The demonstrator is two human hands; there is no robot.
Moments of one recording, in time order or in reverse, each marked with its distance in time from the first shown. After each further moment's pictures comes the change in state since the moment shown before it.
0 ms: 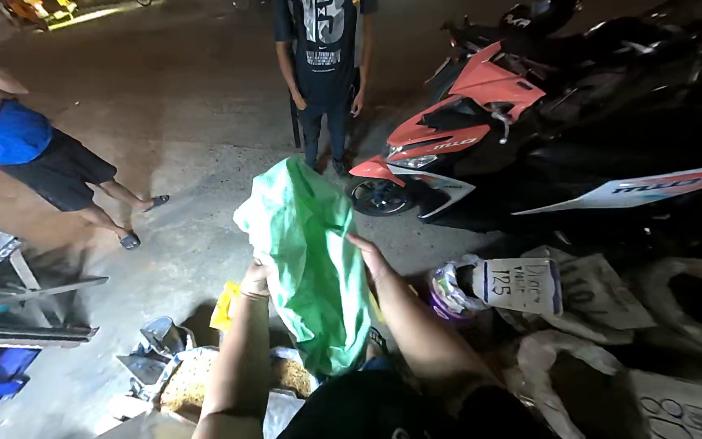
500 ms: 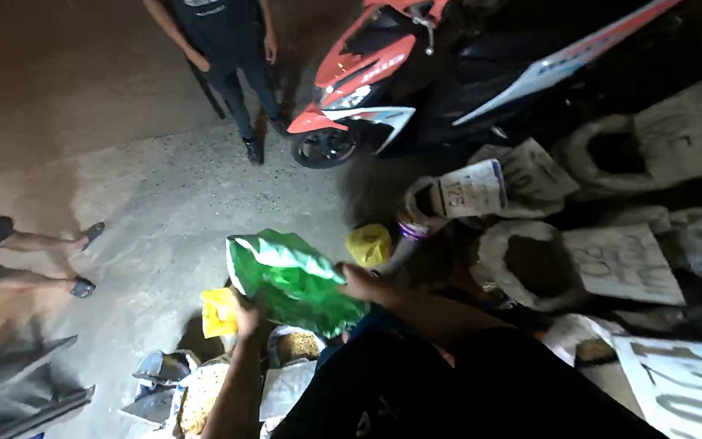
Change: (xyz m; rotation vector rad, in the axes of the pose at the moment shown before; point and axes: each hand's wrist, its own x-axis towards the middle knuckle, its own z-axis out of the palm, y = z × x) left_hand -0.039 -0.110 -0.039 1.128 0.426 -0.307; right_hand -0.007 0.144 -0.161 -1.149 0.060 0.247
